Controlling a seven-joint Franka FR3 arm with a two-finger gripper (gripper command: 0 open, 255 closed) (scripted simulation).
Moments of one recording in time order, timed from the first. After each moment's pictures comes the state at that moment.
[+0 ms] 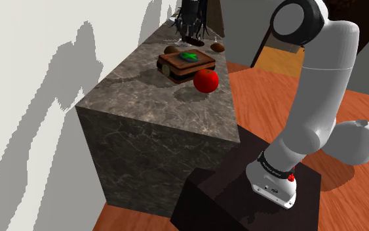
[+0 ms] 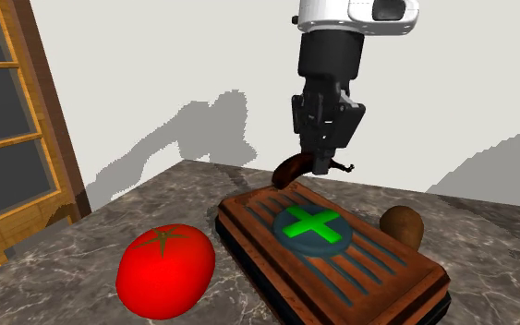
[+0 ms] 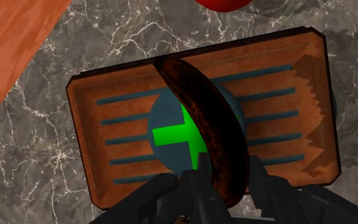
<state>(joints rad) -0.18 0.40 0.00 -1.20 -0.02 1.51 0.18</state>
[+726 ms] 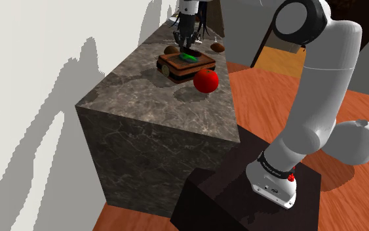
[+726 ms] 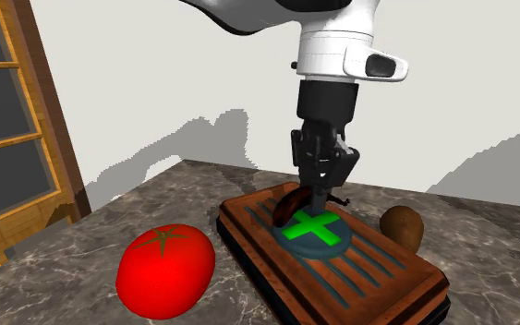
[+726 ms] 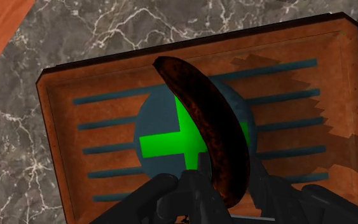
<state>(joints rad) -0.18 0.39 0.00 -1.36 -0.02 1.65 0.19</state>
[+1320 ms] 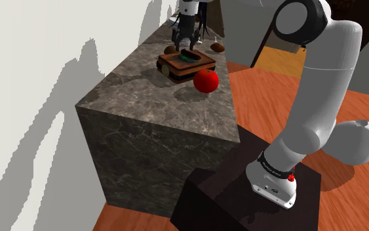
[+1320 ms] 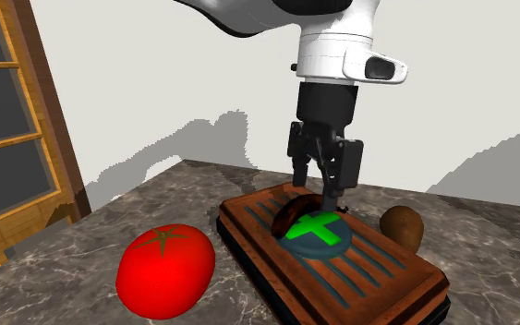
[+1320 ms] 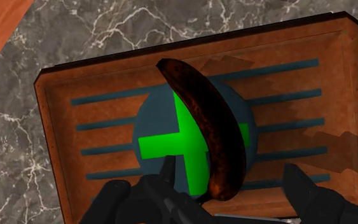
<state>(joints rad) -0.18 0.39 0.00 -1.37 -0.02 1.66 0.19</state>
